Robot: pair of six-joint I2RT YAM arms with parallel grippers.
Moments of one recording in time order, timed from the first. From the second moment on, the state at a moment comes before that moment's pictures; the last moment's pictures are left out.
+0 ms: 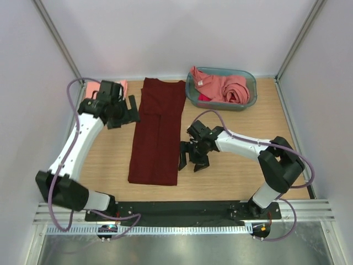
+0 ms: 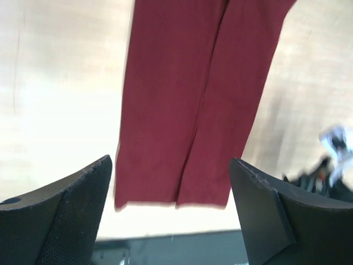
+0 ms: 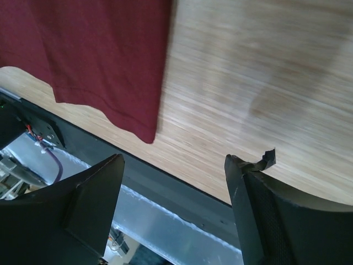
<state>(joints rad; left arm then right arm) -0.25 1.43 1.48 -0.99 0.00 -0.46 0.75 1.63 1.04 -0.64 -0.34 0.71</state>
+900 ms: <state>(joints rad) -0.25 0.93 1.10 -1.19 0.05 -0.56 0.91 1.69 0.76 -0.04 -0.40 1.11</state>
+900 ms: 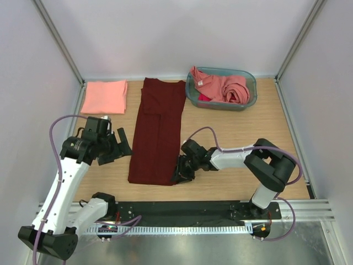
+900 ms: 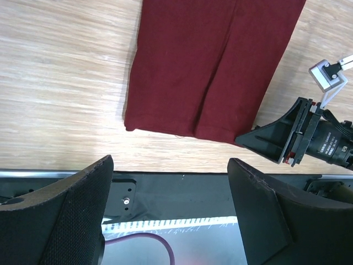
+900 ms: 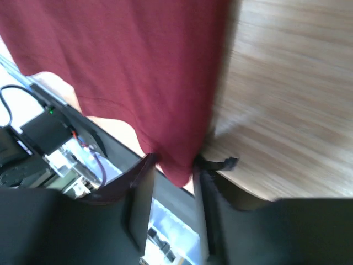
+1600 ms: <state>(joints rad) -0.31 1.03 0.73 -0.99 0.25 -0.72 0.67 1.52 0.67 -0.31 -0.33 0.88</state>
